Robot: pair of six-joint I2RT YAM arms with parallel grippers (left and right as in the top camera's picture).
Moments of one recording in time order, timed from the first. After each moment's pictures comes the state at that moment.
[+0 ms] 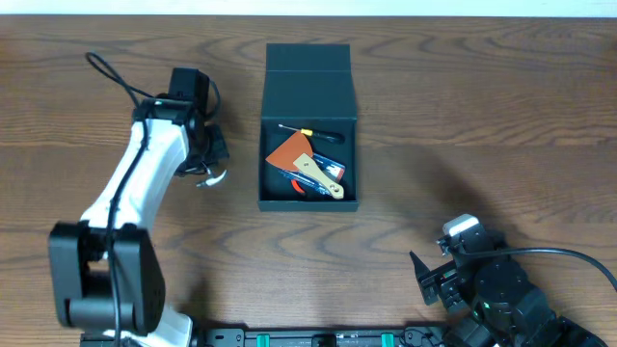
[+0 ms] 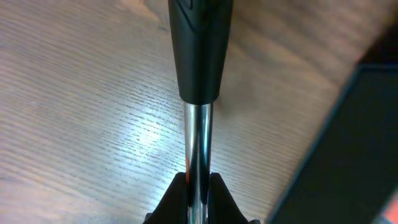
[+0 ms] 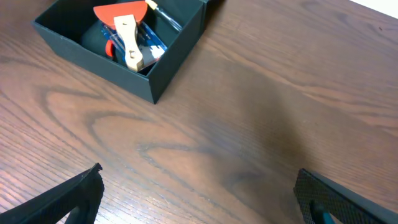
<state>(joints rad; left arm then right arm) -0.10 1.72 1.27 -0.93 -0.04 -0.44 0.73 0.40 0.76 -1.07 0.29 0.12</state>
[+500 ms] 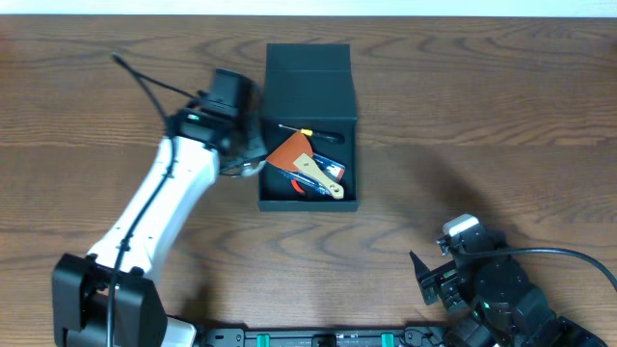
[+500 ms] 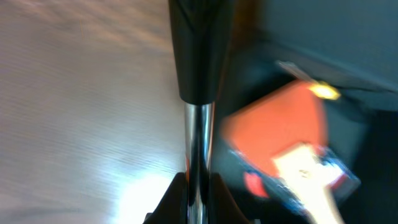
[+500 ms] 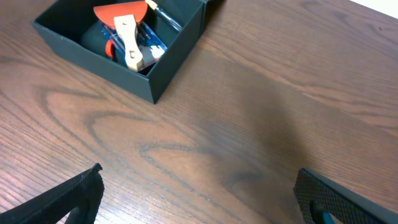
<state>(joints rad) -0.33 1.61 1.27 -0.85 -0.04 -0.64 0.73 0.40 0.76 -1.07 0.29 0.12</state>
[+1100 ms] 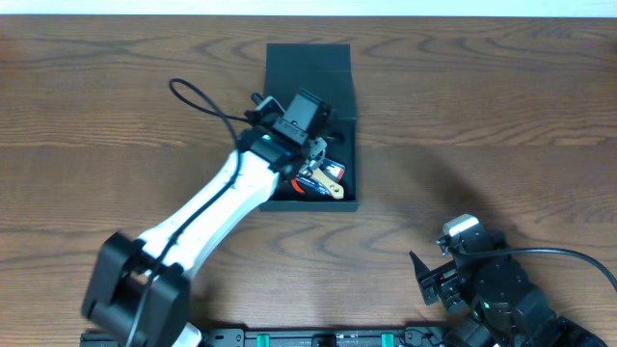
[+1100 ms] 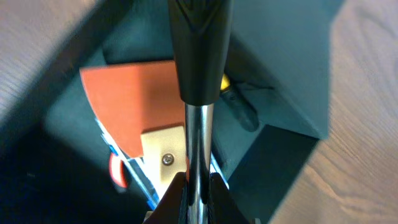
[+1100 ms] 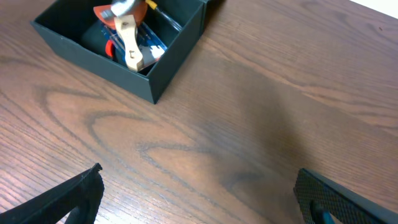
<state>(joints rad) -0.61 1.70 1.27 -0.64 -0.14 -1.28 0.73 0.40 0.76 -1.07 0.29 0.12</state>
